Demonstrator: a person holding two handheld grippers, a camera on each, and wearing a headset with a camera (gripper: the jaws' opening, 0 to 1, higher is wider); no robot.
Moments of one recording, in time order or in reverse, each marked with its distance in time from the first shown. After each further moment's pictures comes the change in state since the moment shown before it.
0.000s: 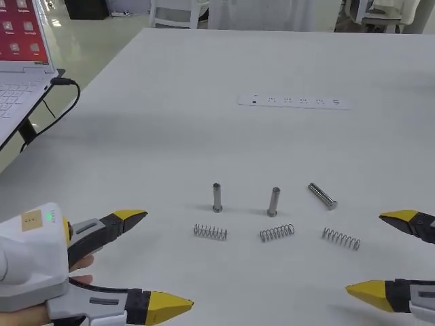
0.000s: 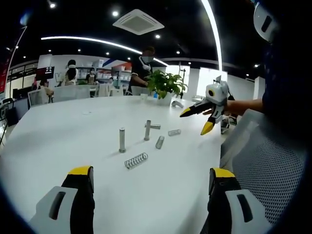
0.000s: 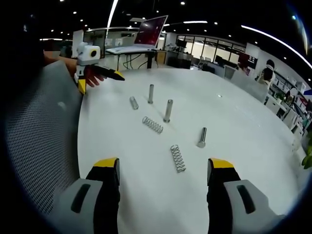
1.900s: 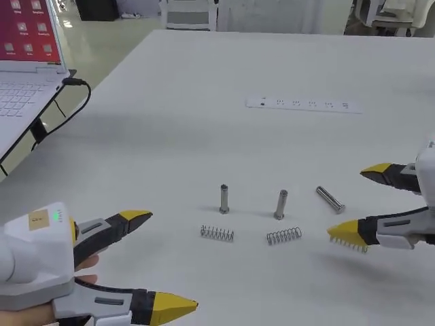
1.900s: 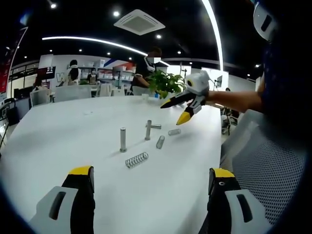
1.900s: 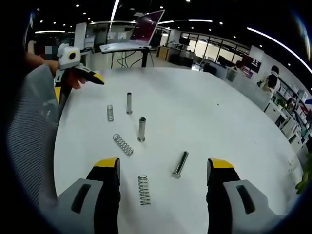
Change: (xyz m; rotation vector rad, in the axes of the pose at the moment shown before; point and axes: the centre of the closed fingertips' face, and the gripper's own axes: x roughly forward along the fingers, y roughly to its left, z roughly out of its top) left arm -0.003 0.001 -0.001 -0.003 0.002 0.011; right arm 0.048 -0.057 0.038 -0.060 0.038 -0.003
